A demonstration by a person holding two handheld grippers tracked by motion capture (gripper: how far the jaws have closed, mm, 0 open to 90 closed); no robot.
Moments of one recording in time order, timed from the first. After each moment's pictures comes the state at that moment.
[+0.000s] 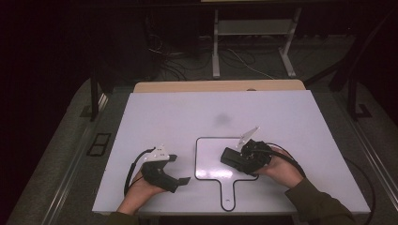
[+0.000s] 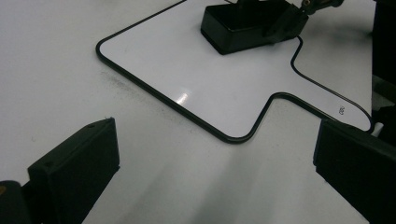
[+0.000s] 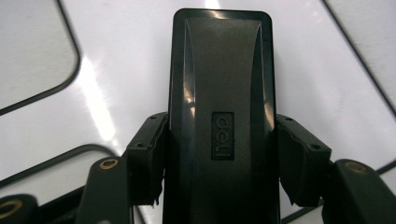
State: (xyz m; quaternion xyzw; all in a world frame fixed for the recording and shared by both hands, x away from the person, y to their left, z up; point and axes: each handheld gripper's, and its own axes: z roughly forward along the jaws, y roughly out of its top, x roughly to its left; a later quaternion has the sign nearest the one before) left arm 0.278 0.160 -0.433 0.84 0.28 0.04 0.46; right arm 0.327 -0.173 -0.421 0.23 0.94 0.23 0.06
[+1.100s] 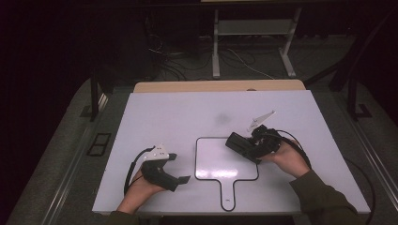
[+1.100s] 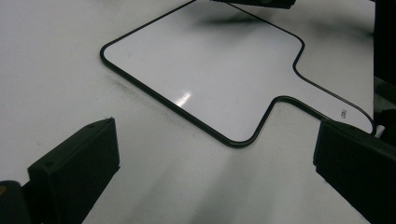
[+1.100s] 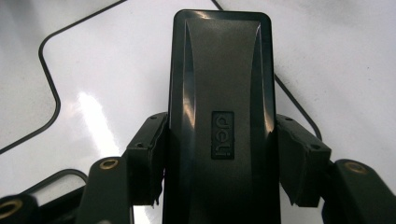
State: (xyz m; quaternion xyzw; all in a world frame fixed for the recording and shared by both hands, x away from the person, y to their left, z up) left arm 0.280 0.160 -0.431 0.84 0.28 0.04 0.47; right arm 0.352 -0.202 -0.398 0.30 0.91 0.30 0.05
